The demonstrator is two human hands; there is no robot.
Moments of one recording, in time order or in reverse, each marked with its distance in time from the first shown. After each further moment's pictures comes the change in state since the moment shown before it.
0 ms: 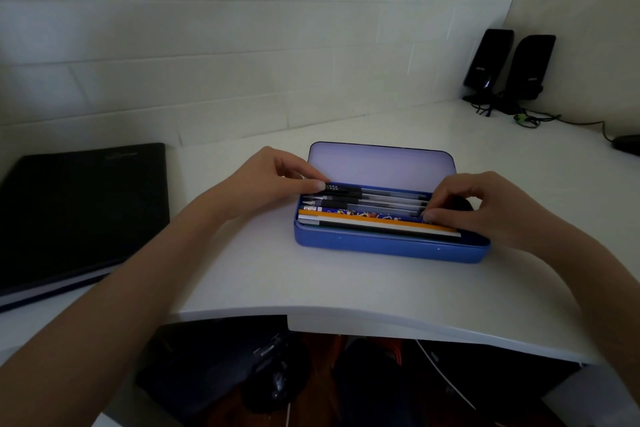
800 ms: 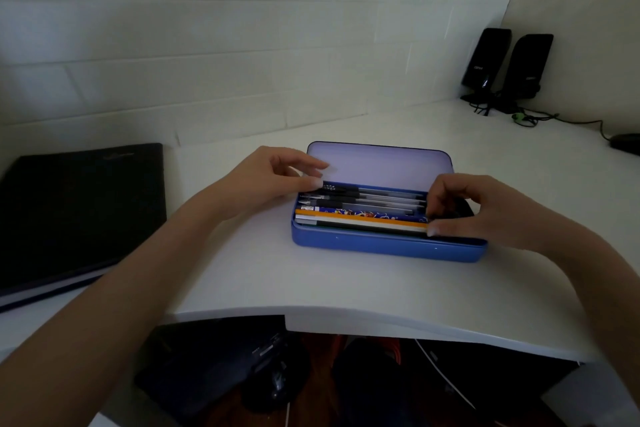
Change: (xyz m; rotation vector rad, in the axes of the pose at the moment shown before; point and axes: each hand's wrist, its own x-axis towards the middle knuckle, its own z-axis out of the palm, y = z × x) left_hand 0.002 -0.003 -0.001 -0.085 -0.027 0.013; right_hand -0.004 -0.003 -0.003 0.046 -0.083 0.083
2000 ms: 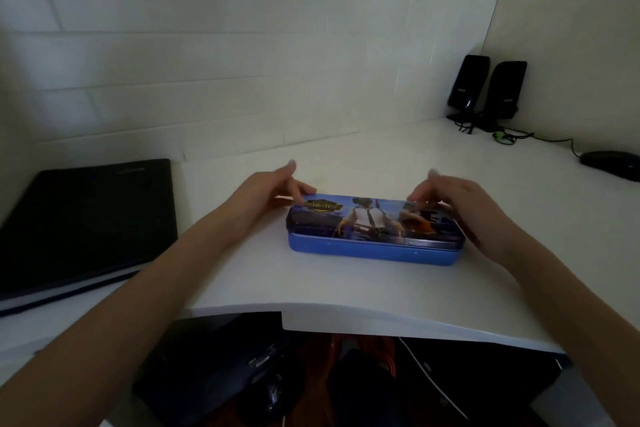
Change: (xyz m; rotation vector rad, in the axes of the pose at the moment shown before) left_hand -0.008 -0.002 0.009 -0.310 0.060 -0.183; right_hand 0.005 0.004 0.006 0.437 0.257 0.196
